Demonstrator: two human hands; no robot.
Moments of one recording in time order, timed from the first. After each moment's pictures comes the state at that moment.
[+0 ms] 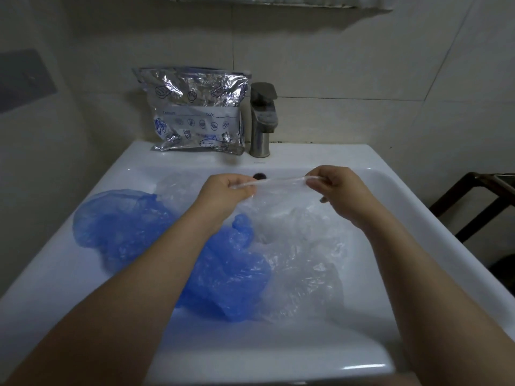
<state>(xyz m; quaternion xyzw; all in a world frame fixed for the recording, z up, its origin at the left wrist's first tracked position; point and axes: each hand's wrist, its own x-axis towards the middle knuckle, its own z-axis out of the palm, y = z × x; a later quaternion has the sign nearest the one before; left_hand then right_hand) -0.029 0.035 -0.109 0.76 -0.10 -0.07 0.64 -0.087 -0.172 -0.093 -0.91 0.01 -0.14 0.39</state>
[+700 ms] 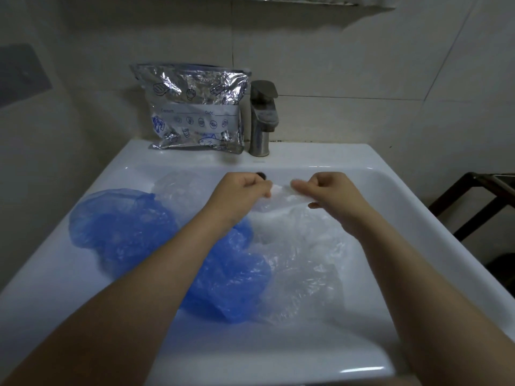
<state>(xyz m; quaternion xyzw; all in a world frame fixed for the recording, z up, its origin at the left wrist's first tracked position) -0.049 0.022 -0.095 0.77 -0.17 -0.07 0.61 -0.089 -0.153 -0.094 -0.84 0.08 -0.11 0.52</state>
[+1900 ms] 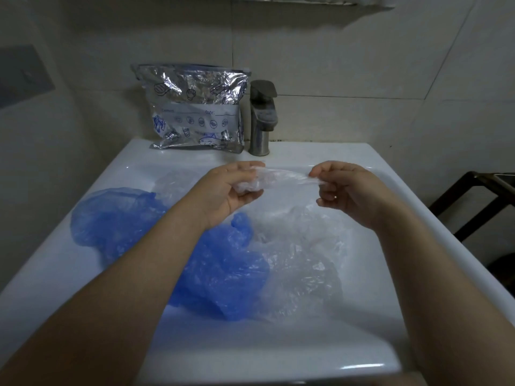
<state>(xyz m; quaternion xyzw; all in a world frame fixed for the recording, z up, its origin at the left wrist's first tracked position) -0.039 0.036 -0.084 0.55 -0.08 -0.22 0.80 -0.098 -0.176 -0.079 -0.69 0.04 0.00 0.72</state>
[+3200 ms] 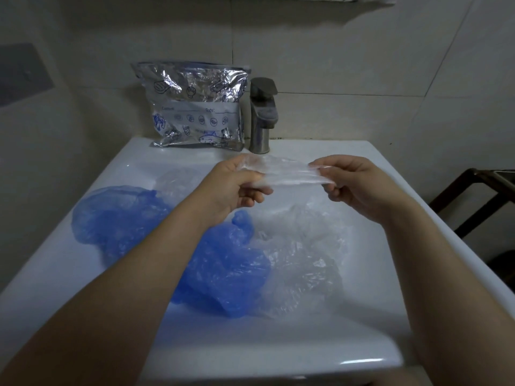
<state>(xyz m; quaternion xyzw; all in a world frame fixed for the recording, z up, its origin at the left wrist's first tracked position) -0.050 0.034 -0.077 0.66 -0.14 -0.18 0.72 -0.102 -0.182 -0.077 -0.73 -0.03 -0.04 0.68</state>
